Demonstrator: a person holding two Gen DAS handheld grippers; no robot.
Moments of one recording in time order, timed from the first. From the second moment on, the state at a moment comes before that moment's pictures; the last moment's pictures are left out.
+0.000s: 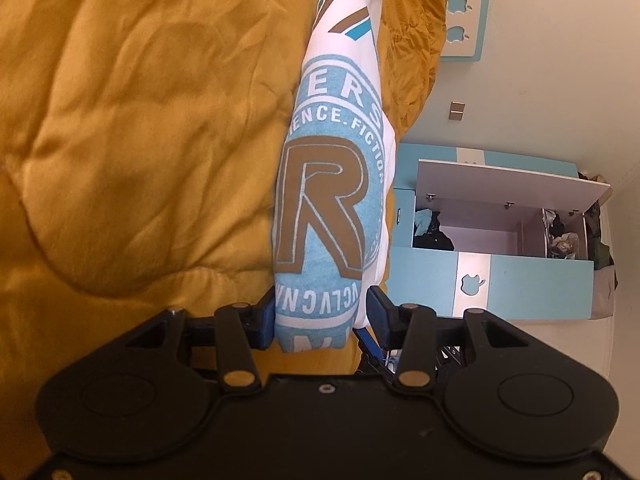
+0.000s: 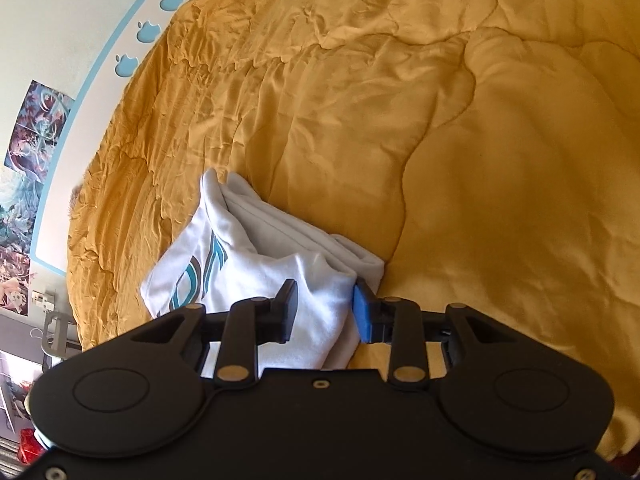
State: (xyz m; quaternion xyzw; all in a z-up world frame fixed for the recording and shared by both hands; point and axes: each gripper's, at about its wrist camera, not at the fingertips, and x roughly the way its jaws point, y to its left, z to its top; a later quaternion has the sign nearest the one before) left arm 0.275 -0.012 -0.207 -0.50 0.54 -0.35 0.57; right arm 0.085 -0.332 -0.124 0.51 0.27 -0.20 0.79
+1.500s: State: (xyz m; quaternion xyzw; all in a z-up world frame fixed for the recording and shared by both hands) left arm 0.265 -0.017 -0.164 -0.37 0.50 -0.37 0.69; right arm 0.297 -0.376 -0.115 0.28 0.27 -0.03 0.92
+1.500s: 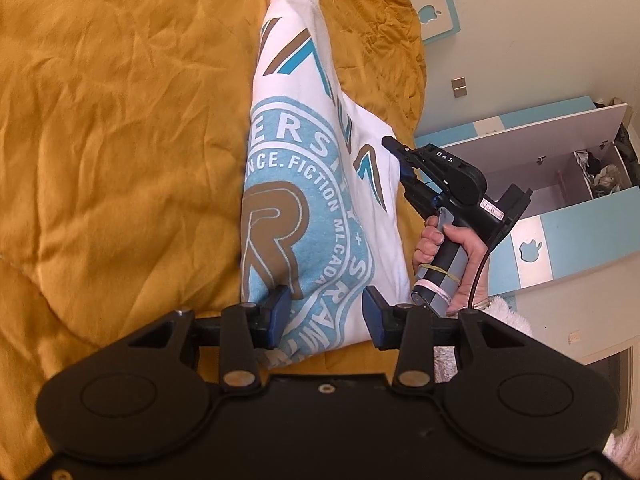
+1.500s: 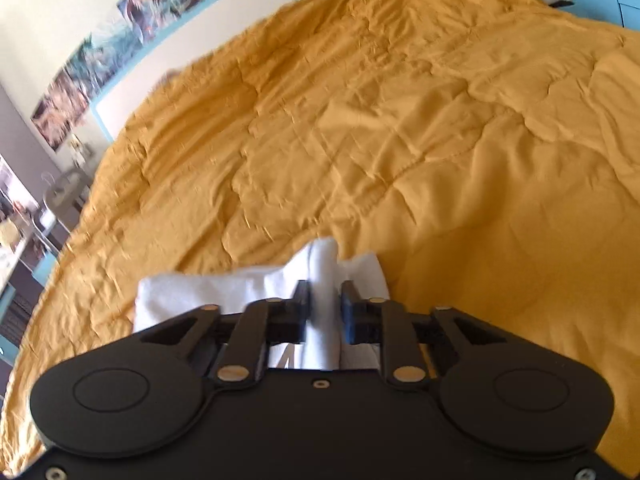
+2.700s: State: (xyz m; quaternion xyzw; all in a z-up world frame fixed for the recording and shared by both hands) left arm 0.252 -0.060 -0.149 -0.21 0.46 -0.40 0.76; right arm 0.228 -0.364 -0.128 0.29 0.38 -0.01 0.88
